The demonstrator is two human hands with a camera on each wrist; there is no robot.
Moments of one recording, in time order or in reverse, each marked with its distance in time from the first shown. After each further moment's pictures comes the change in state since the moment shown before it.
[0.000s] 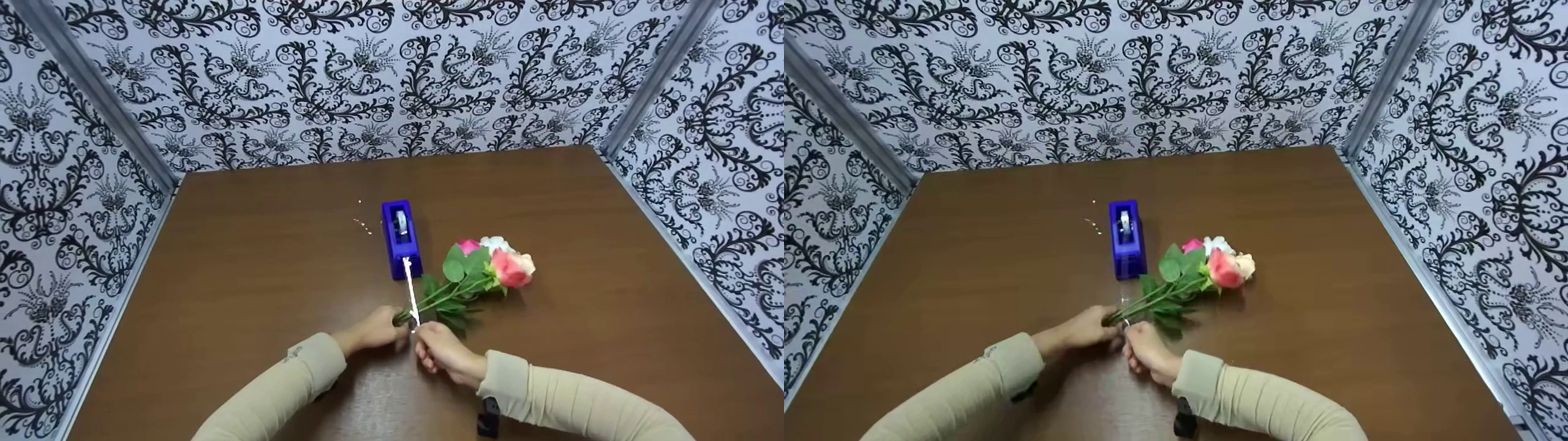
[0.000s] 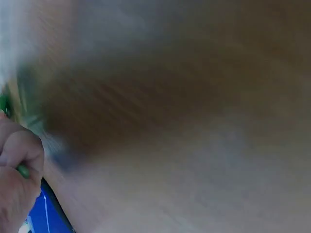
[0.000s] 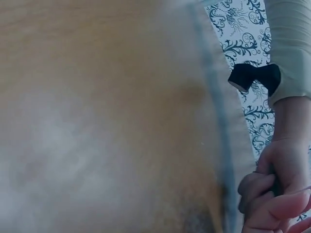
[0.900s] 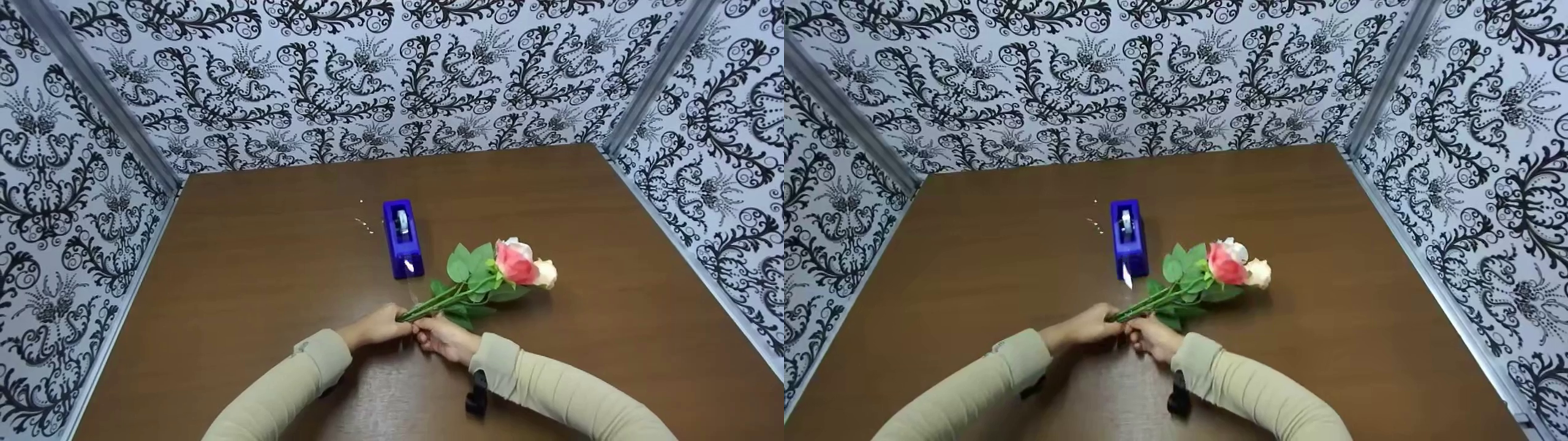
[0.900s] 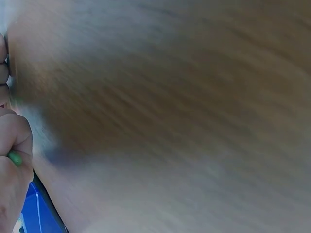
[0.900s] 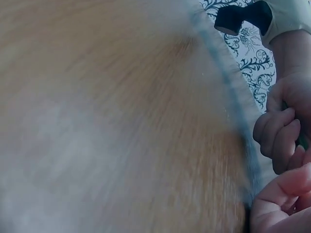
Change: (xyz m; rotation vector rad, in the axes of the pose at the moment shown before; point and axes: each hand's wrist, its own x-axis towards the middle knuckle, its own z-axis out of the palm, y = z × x) left_hand 0.003 -0.001 -0.002 -0.096 -0.055 0.018; right_hand 0.039 0.013 -0.018 0.296 -0.119 0.087
